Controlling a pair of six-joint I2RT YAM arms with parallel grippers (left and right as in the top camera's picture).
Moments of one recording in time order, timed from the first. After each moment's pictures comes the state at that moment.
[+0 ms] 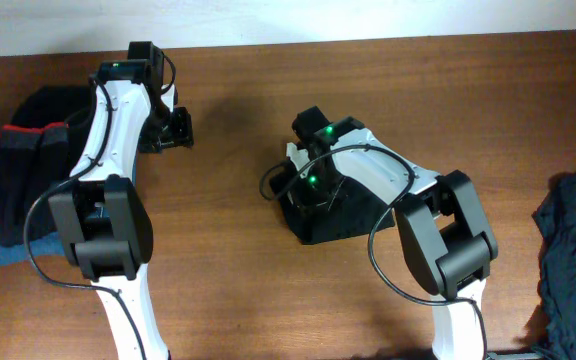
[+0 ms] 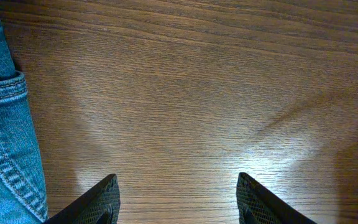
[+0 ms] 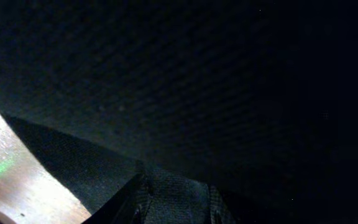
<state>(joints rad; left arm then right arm) -0.02 2.27 2.03 -1.24 0.04 -0.13 0.47 2.13 1.56 -0.99 -0.35 0.07</state>
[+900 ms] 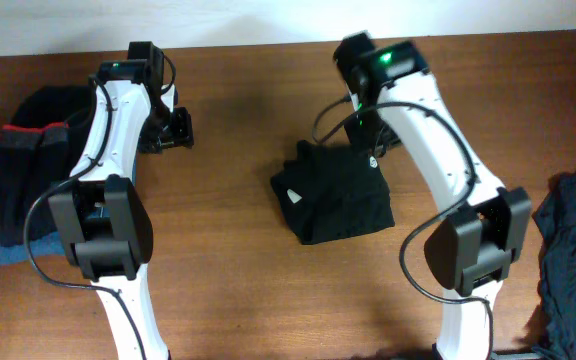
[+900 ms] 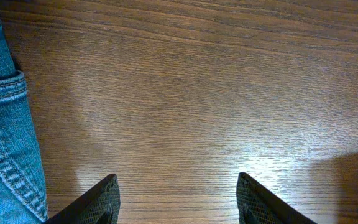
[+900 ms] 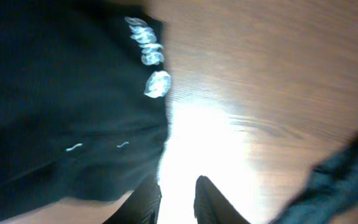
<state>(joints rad) -0.02 2.27 2.03 -1.24 0.04 -0.13 0.34 2.10 2.02 -1.50 0.30 0.11</state>
